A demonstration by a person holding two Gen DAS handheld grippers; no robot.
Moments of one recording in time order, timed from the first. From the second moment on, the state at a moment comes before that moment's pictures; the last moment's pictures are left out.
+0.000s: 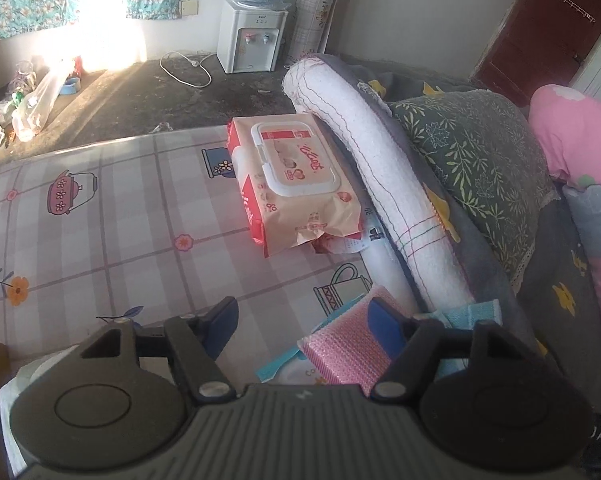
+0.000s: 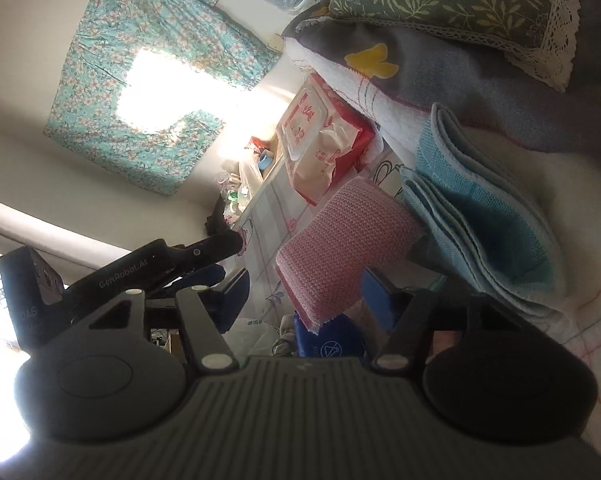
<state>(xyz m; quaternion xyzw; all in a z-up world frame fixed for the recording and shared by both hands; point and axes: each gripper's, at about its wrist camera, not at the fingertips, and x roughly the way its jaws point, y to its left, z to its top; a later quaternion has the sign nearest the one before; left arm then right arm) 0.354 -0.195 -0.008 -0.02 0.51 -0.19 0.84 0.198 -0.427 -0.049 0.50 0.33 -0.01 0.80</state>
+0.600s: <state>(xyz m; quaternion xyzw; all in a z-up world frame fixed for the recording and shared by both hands) 0.388 -0.213 -0.055 -0.05 0.59 -0.21 0.78 0.240 -0.433 -0.100 0.55 0.33 -0.01 0.77</state>
